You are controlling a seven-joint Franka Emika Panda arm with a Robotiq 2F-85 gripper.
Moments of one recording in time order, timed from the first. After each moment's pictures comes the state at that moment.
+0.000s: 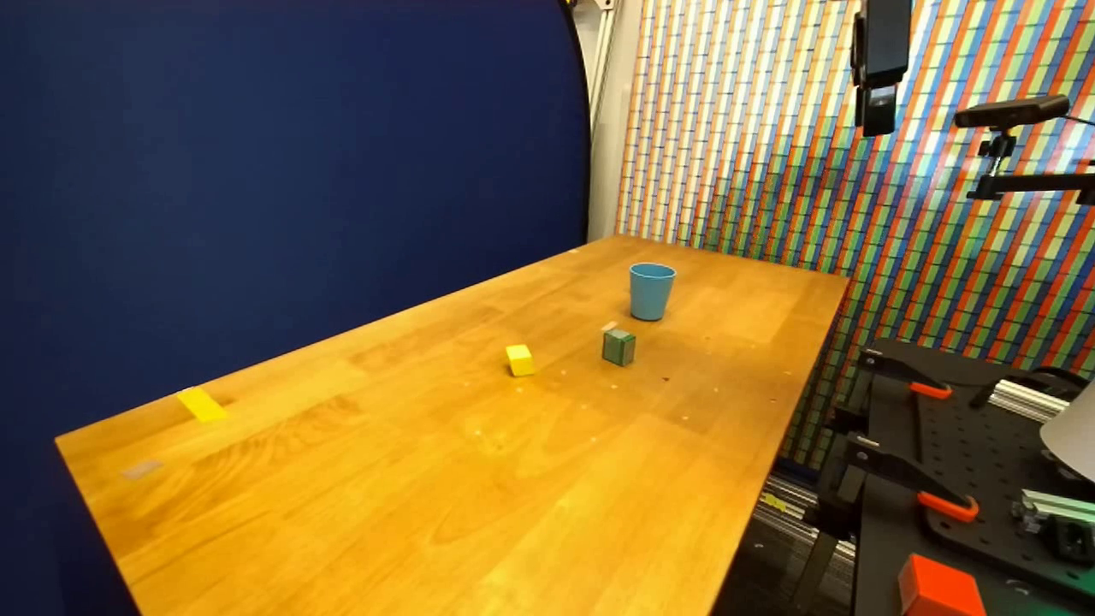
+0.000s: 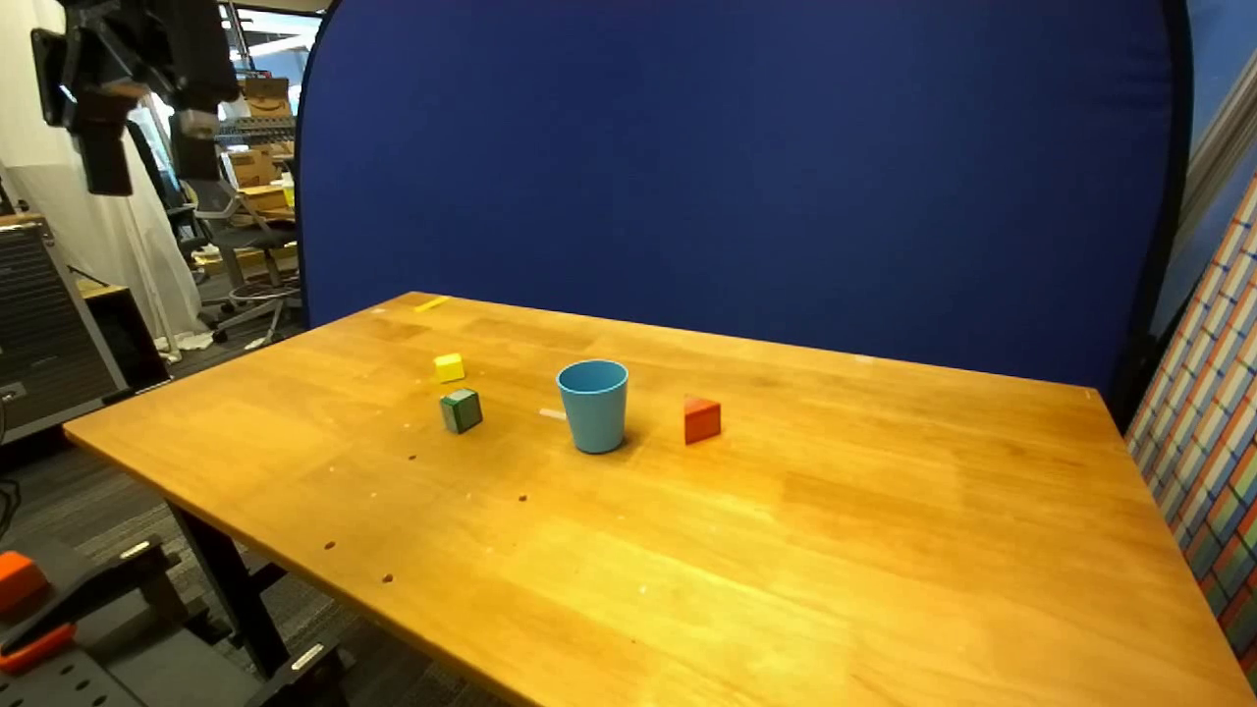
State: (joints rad) arm 0.08 -0.63 0.11 -2.61 -0.03 1.76 0.00
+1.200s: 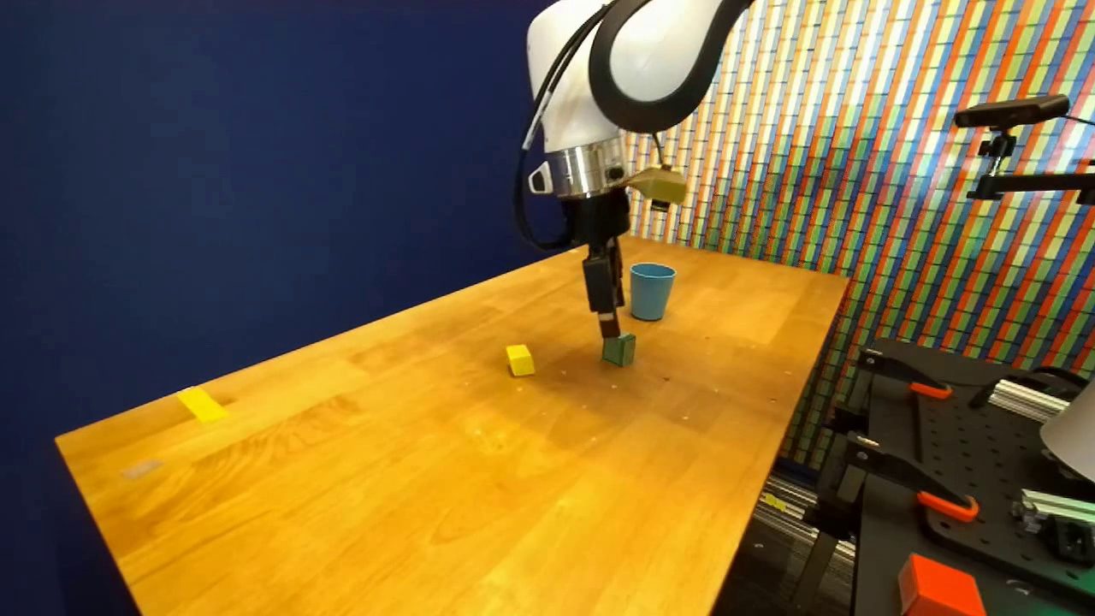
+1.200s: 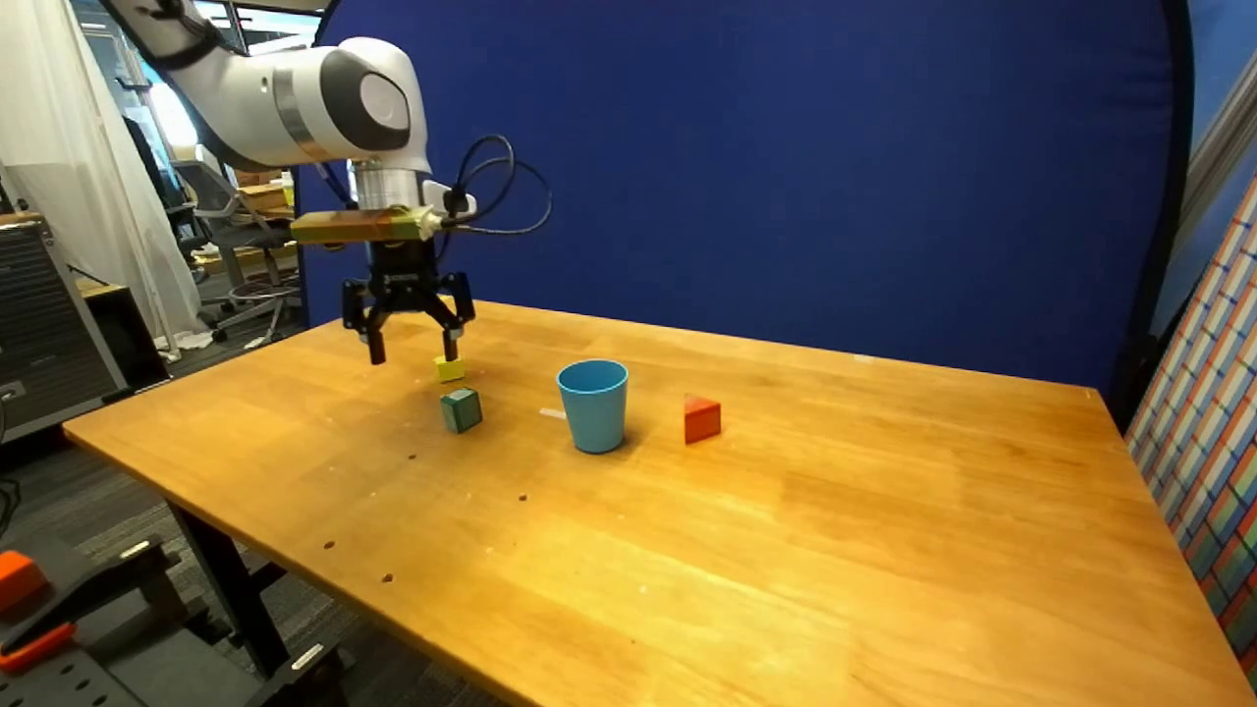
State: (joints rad) arm 0.14 0.40 0.12 -2.12 -0.16 2.29 -0.08
